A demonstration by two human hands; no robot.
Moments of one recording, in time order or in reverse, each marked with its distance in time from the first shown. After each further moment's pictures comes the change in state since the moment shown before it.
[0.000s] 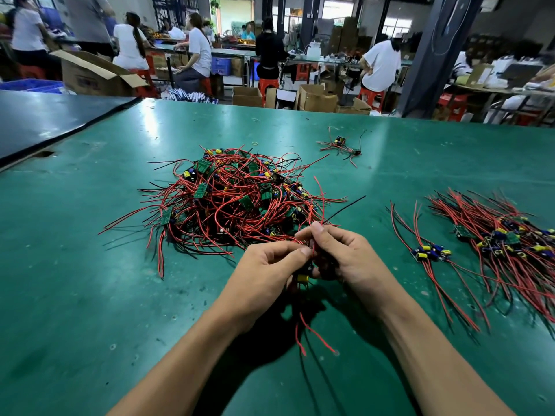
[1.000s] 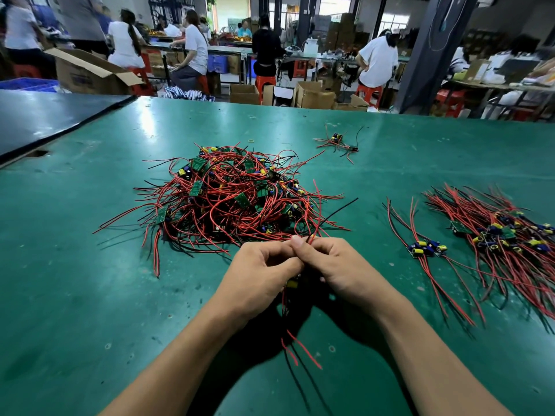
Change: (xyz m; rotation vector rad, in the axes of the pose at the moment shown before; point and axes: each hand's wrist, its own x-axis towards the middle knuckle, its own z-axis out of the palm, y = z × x) left_hand 0.001 -0.006 -0.007 0.217 -0.004 0.140; right_hand -0.003 0.013 0.002 -0.042 -0.112 0.097
